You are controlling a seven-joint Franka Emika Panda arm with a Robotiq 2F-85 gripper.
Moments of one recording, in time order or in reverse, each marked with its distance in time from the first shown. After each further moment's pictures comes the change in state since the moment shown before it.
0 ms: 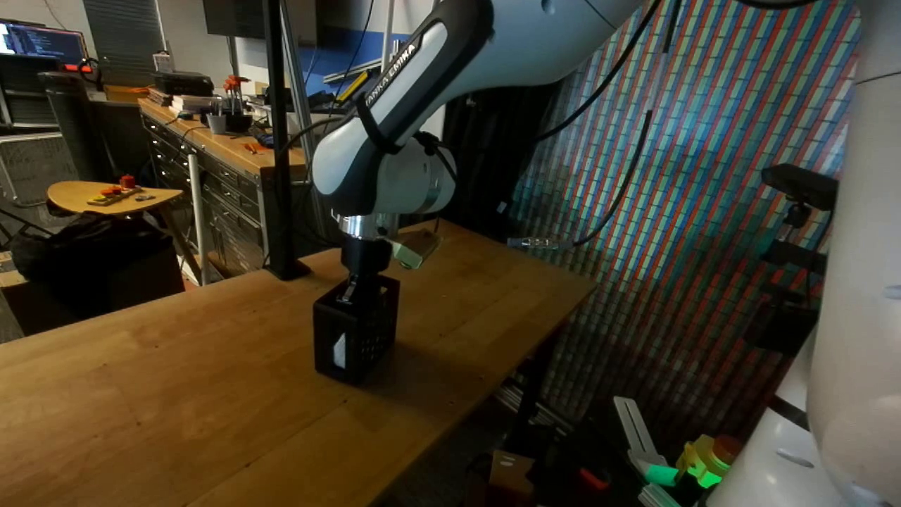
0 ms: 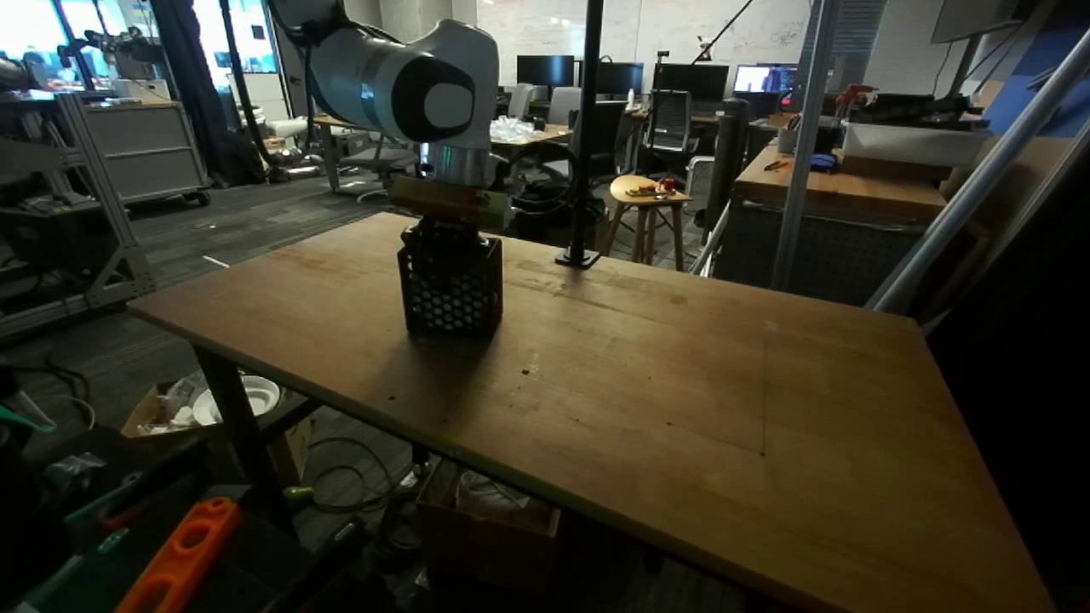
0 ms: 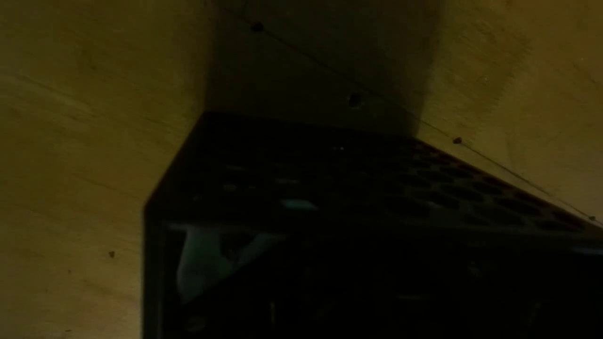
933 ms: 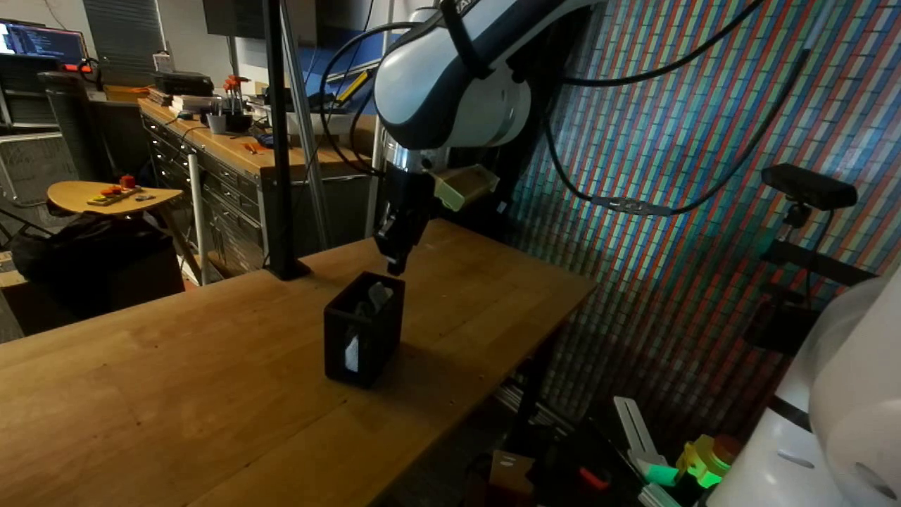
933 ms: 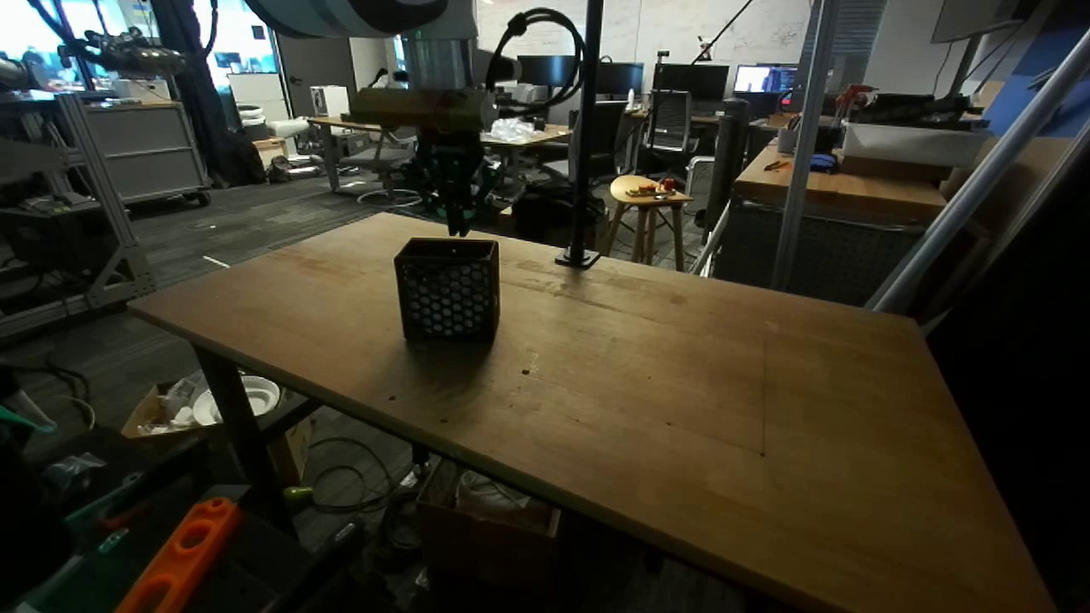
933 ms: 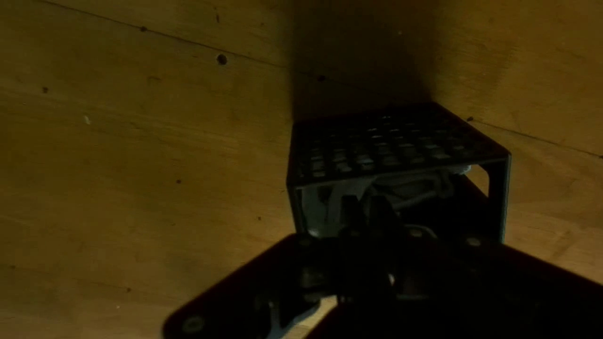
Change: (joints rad) arm 0.015 -0.370 -0.082 -0.189 -0.131 -0.004 0.262
